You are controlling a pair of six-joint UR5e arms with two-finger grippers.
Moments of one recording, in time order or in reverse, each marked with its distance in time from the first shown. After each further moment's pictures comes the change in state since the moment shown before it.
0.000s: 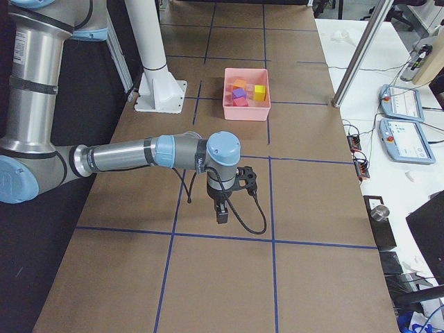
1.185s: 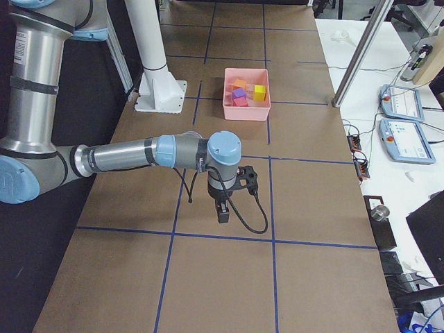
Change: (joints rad) left arm -0.001 0.013 -0.011 0.005 -0.008 0.003; right arm 0.000 0.004 0.001 0.002 0.001 0.000
